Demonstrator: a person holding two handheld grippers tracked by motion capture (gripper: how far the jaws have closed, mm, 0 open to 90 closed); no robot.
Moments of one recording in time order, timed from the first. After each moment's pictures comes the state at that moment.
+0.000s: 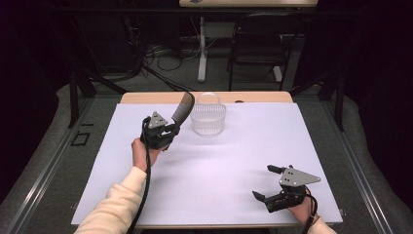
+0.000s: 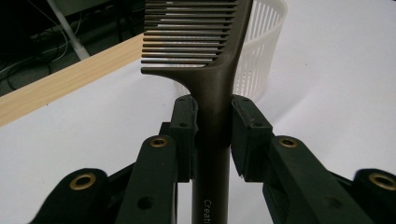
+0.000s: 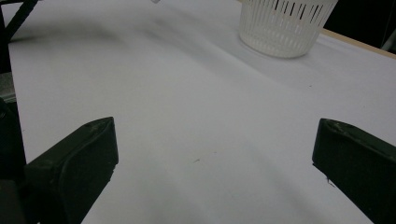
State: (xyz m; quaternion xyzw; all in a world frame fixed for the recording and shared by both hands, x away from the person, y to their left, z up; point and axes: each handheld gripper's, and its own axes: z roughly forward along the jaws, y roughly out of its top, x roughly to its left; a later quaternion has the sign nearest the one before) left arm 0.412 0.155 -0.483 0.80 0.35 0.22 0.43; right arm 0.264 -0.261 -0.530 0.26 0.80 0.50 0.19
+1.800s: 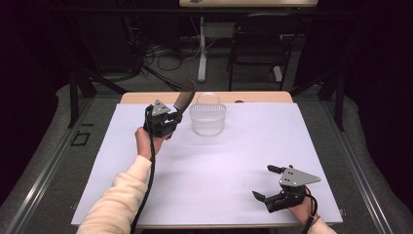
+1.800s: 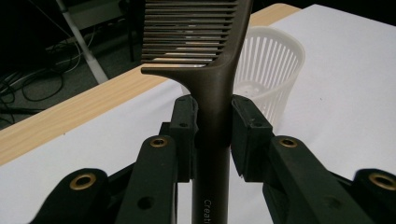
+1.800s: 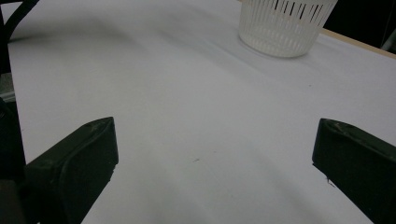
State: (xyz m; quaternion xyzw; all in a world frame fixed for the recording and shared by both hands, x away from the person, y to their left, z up) left arm 0.437 0.145 -0.463 0.79 0.36 0.24 0.44; right arm 0.264 -0.261 -0.530 0.26 0.80 0.50 0.19
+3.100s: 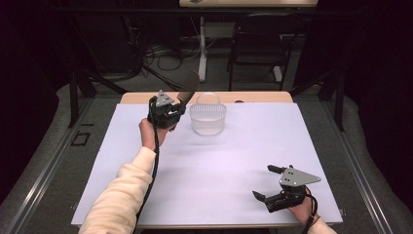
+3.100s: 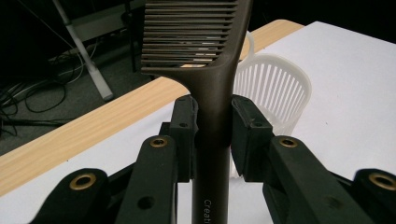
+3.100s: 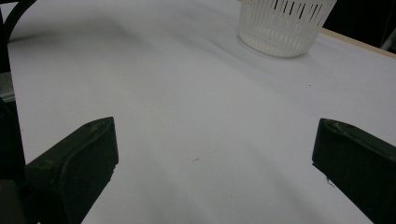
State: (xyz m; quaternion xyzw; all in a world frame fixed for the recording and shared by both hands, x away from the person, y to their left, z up) left arm 0.456 0.133 -0.448 0.78 0.36 0.25 0.45; right arm 0.264 -0.262 -0.530 0.26 0.80 0.50 0.19
